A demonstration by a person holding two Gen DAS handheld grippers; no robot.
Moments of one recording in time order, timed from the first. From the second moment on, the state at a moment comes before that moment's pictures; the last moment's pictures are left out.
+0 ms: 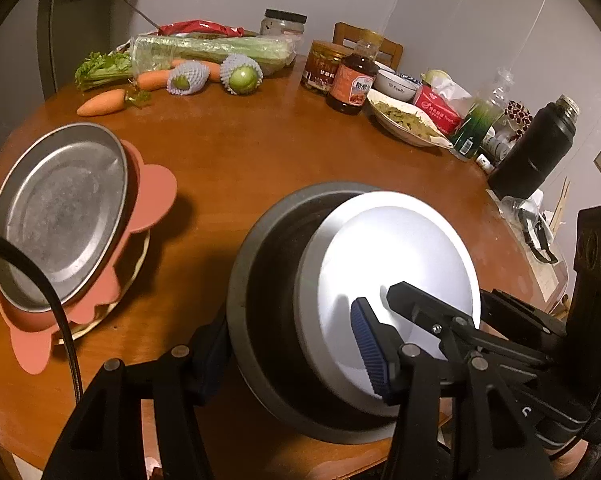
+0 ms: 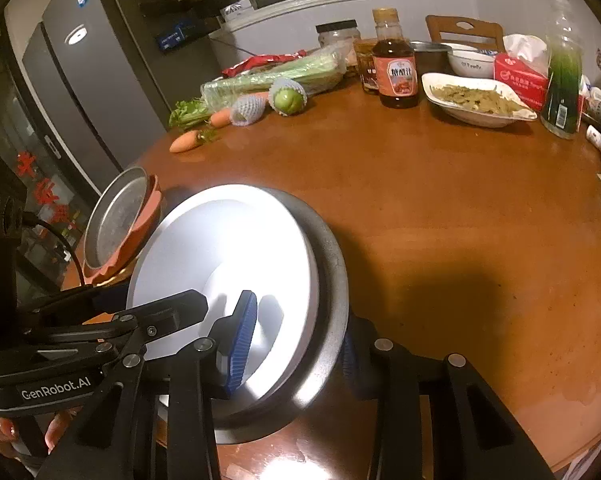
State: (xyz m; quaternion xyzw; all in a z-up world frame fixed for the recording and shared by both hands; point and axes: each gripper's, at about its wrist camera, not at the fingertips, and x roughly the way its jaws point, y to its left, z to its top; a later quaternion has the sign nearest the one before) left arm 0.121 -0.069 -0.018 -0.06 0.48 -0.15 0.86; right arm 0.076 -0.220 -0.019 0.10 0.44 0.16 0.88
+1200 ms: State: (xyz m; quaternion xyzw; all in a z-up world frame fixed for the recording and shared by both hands) left arm 0.121 0.063 0.048 -0.11 0.42 -0.05 0.90; right arm 0.124 -0.094 0.054 0.04 0.39 0.25 0.88
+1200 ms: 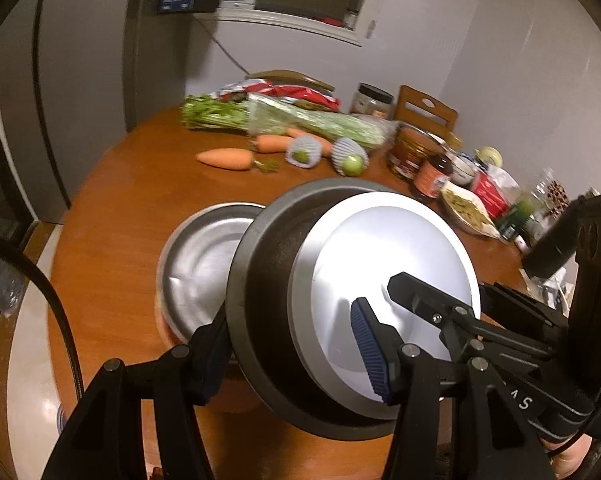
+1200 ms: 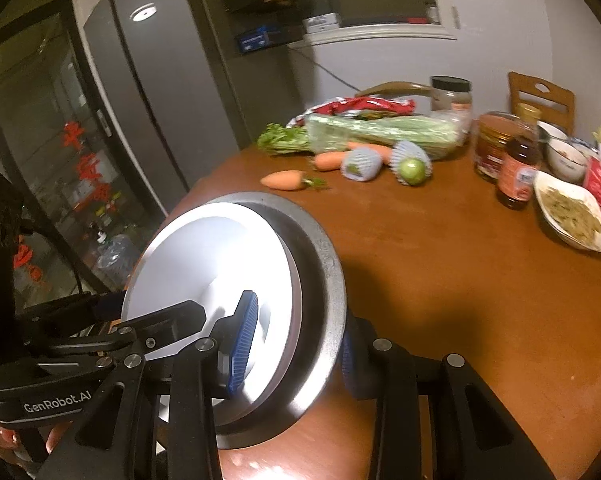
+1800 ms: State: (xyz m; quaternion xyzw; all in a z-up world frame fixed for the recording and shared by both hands) left arm 0.129 0.113 0.023 -0.14 0.43 -0.03 0.89; right arm 0.148 -0.027 0.034 0.01 0.41 0.27 0.87
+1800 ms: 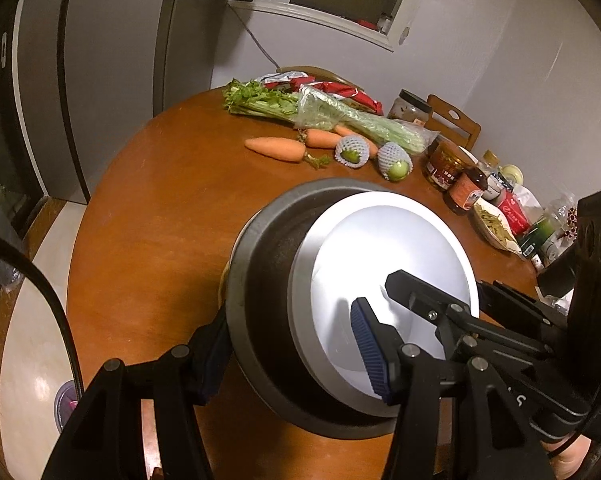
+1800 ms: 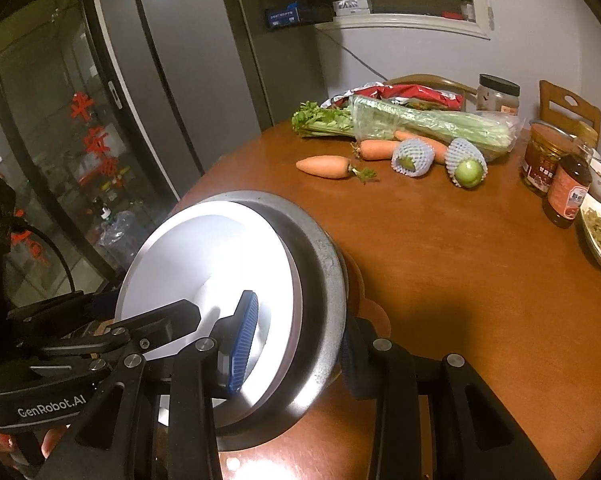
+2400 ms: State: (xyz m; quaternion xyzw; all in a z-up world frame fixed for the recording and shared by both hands) left arm 0.136 0.117 0.008 -0.14 0.43 -0.03 0.89; right arm 0.157 -0.017 0.014 0.00 0.42 0.26 0.87
